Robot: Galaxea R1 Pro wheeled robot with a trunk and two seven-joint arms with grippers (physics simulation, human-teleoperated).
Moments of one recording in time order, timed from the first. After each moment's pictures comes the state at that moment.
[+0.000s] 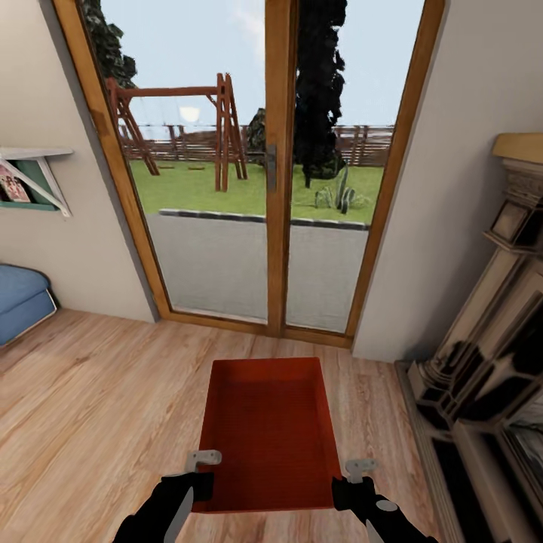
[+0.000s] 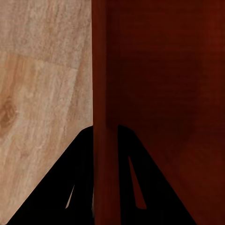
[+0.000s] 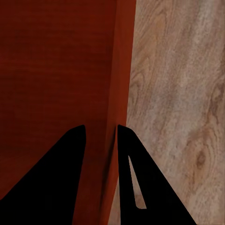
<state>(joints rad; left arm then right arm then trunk) -0.43 -0.11 0.07 -0.58 -0.05 0.40 0.08 -0.43 0.01 0.15 -0.42 -0.08 0.01 0.08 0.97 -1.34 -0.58</state>
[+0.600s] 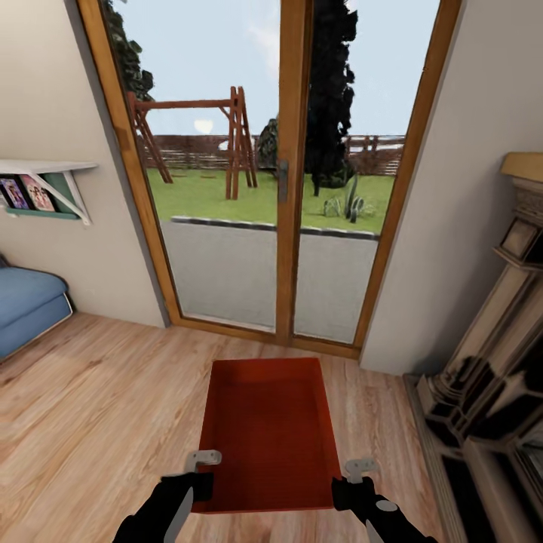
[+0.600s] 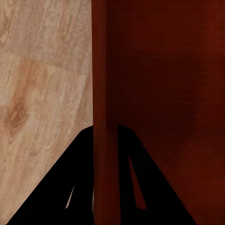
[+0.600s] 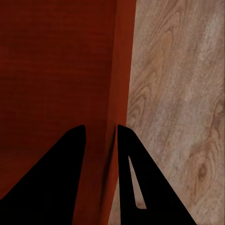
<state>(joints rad) -0.43 -0.11 0.07 -0.58 -0.05 0.40 0.08 -0.43 0.01 0.15 -0.42 -0.08 0.01 0.08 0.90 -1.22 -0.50</state>
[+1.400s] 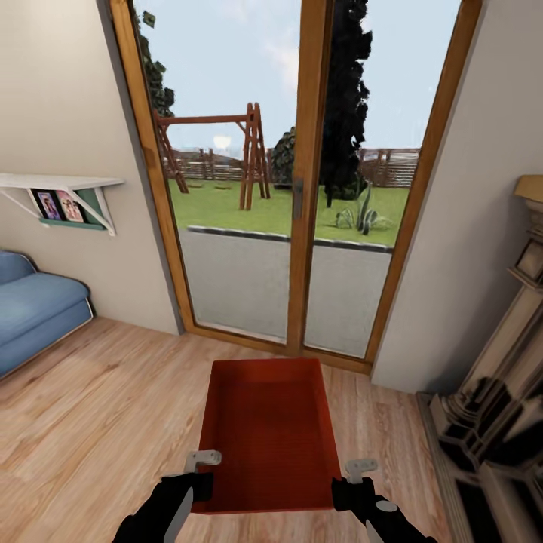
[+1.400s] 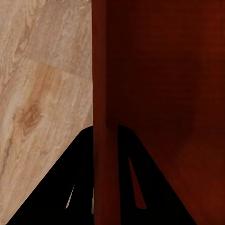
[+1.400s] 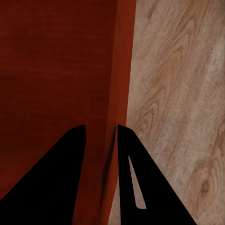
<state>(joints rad) -0.43 -0.11 0.06 -0.58 -0.05 0.41 0.08 -0.43 0.01 0.15 -0.41 -0.08 0.01 0.08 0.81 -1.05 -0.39</state>
